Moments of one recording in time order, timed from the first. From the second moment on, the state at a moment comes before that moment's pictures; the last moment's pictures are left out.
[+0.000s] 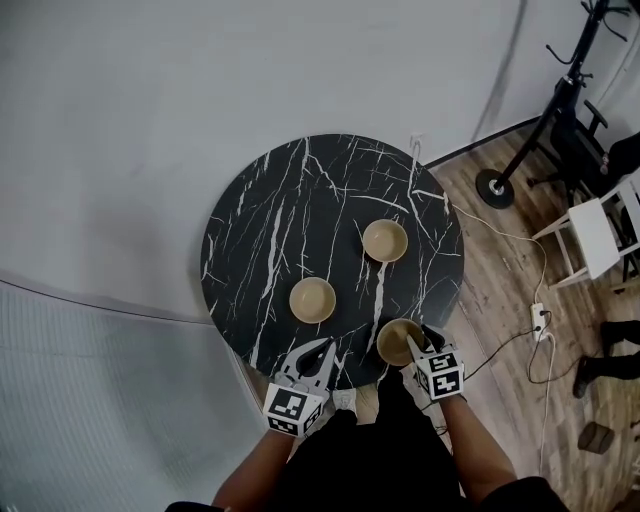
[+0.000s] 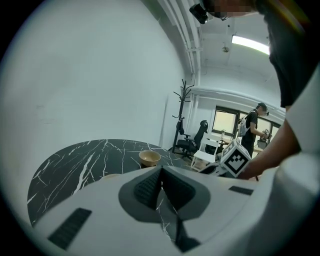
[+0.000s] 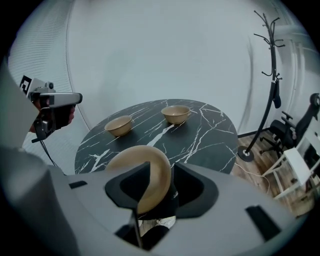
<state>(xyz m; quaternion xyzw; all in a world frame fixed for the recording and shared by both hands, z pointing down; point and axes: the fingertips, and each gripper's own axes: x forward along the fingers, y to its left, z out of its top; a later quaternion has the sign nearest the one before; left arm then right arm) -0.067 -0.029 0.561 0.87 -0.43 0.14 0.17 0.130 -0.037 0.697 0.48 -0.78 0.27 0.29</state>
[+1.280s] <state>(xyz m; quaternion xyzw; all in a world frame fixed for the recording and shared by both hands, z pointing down) -0.077 -0.047 0.563 0.87 -0.45 0.14 0.18 0.111 -0.076 0.665 0.47 -0.80 0.27 0.26</state>
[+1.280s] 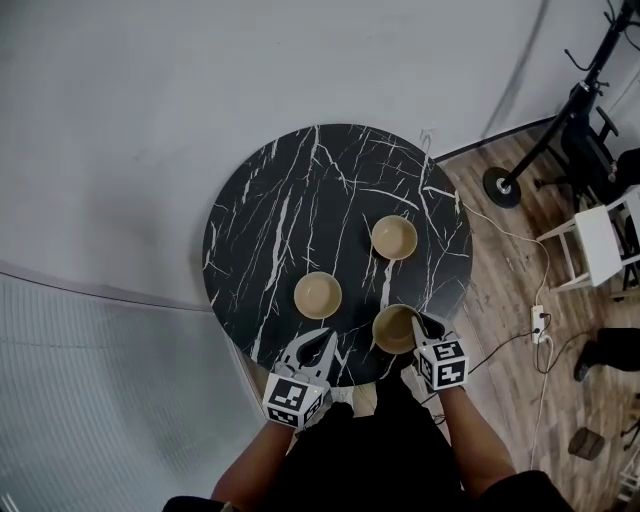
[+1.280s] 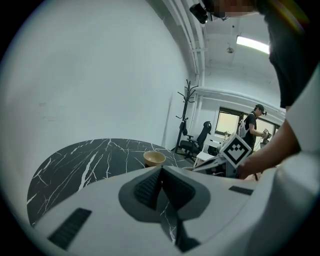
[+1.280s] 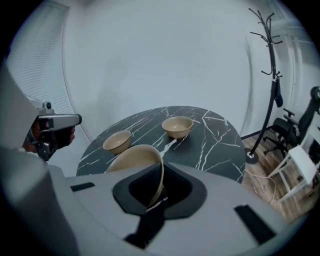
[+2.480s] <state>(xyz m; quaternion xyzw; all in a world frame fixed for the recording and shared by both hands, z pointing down) -0.078 -0.083 0.552 0.84 -0.50 0.14 0.17 0.119 -0.233 0.617 0.48 -0.82 0.20 0.23</state>
